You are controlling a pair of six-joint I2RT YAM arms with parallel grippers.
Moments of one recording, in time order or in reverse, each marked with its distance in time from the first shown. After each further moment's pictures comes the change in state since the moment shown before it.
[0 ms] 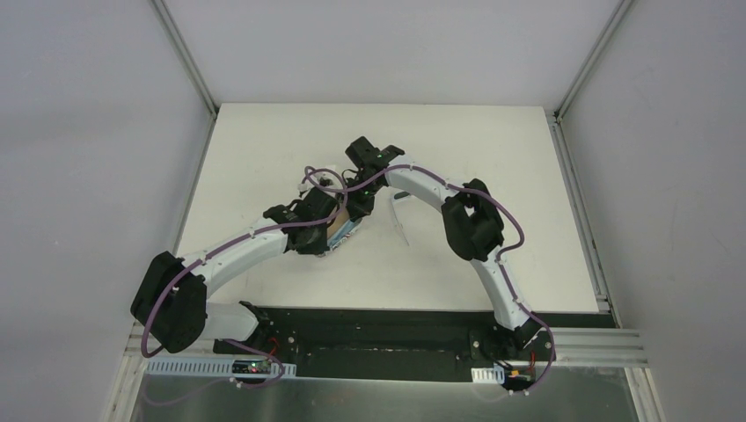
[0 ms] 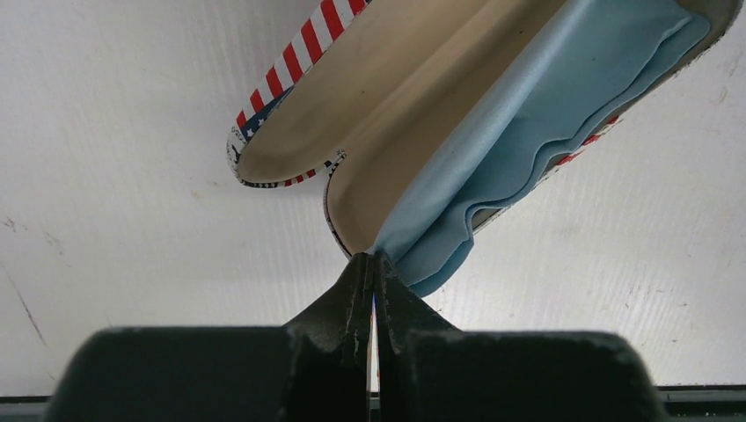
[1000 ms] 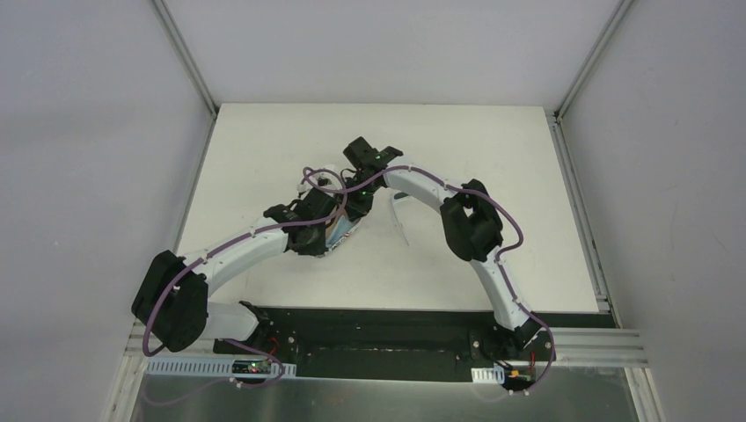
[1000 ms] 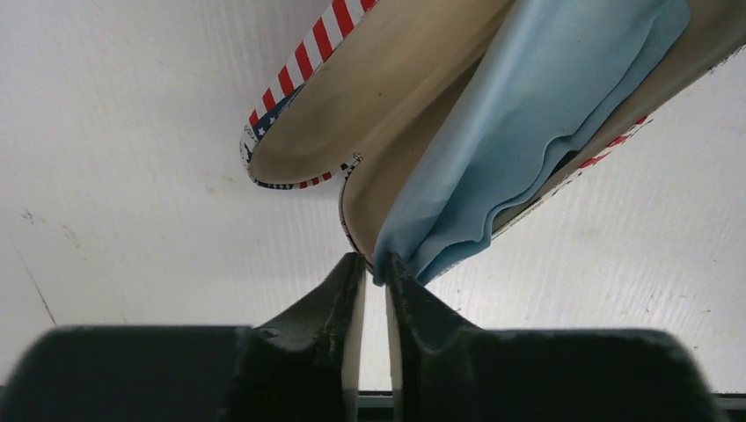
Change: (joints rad) left arm 0.006 0.007 0.000 -0.014 -0.016 -0.004; right arm 0.008 0.003 0.000 0.028 0.038 0.037
